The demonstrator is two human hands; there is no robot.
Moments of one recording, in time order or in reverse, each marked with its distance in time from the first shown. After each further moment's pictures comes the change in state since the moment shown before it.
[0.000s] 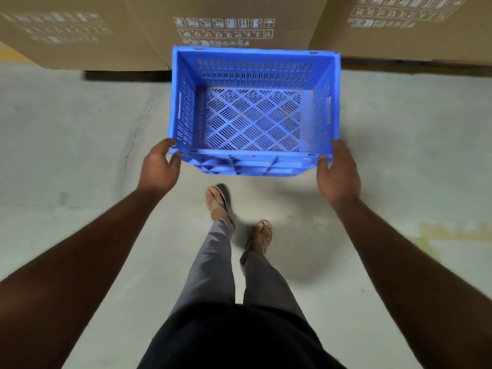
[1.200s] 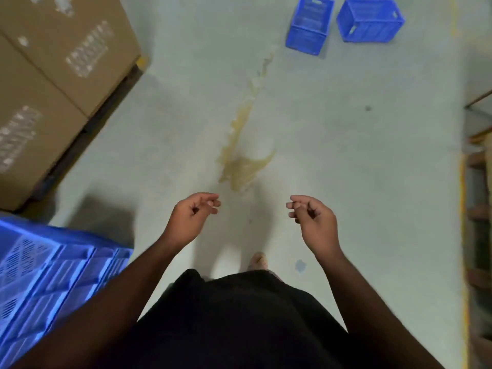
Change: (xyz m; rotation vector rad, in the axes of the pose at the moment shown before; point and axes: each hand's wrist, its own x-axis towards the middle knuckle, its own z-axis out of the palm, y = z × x) left_hand -0.469 0.474 0.231 -0.170 -1.253 0.634; right_hand -0.527 0.297 -0.332 0.875 0.907 0.796
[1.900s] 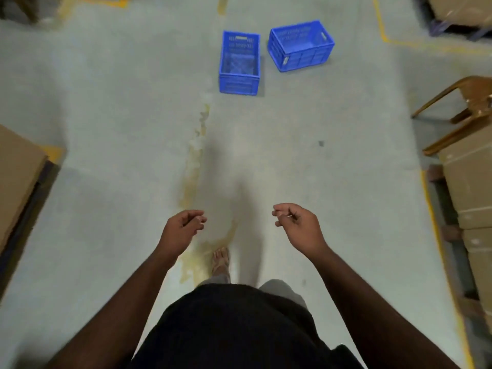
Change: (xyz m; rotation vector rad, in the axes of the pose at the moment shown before) left_hand 0.511 0.231 0.162 0.033 -0.151 -0.190; right_hand 0.507 -0.114 -0.129 -0.015 0.044 0.148
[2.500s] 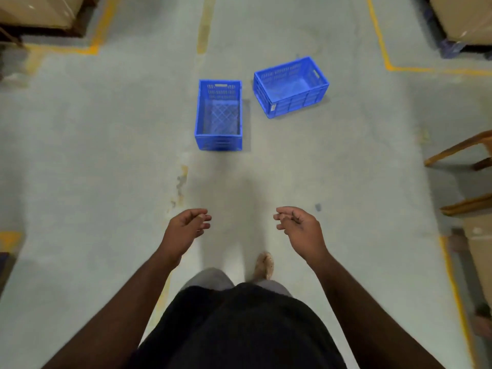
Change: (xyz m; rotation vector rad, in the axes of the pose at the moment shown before) left_hand 0.445 0.323 0.161 -0.019 -0.021 -0.017; right_hand 0.513 -0.136 -0.160 0.092 0.028 0.060
